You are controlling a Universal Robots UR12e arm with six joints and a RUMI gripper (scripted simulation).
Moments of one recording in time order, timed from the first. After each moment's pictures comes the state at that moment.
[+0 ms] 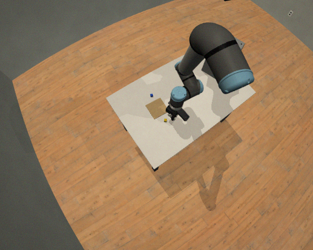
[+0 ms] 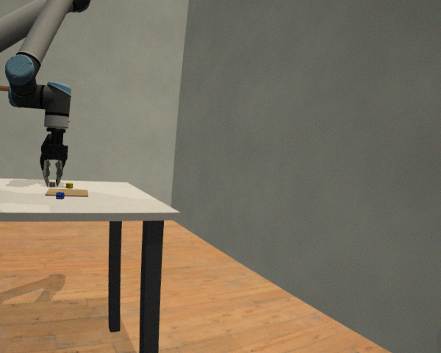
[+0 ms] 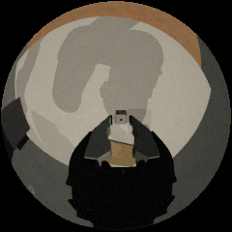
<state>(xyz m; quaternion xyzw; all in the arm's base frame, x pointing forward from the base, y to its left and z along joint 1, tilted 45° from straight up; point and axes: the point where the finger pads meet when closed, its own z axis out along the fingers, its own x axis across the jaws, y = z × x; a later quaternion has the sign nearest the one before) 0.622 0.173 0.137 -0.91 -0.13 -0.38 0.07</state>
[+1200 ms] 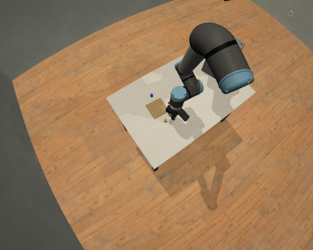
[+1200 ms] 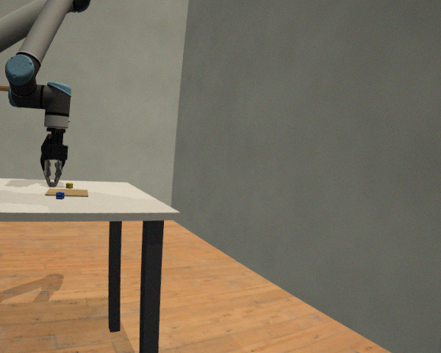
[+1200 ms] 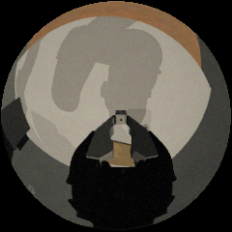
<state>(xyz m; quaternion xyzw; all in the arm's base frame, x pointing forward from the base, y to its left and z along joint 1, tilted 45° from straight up) 0.622 0.173 0.137 -0.91 -0.13 -0.38 0.07</state>
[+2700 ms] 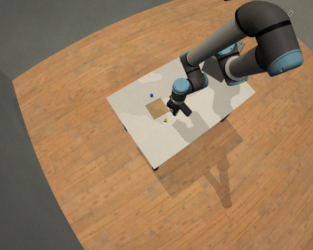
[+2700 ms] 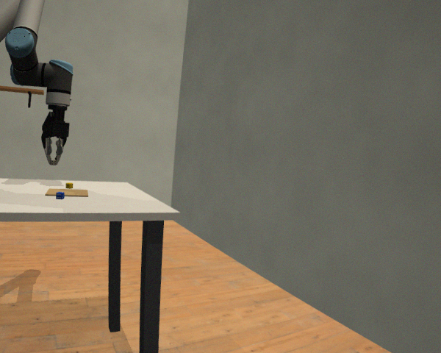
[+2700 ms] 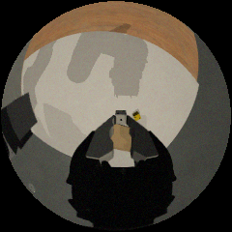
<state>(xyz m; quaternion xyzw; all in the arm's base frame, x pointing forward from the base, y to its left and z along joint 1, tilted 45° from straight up) 0.565 0.154 0.197 -0.91 -0.13 -0.38 0.07</state>
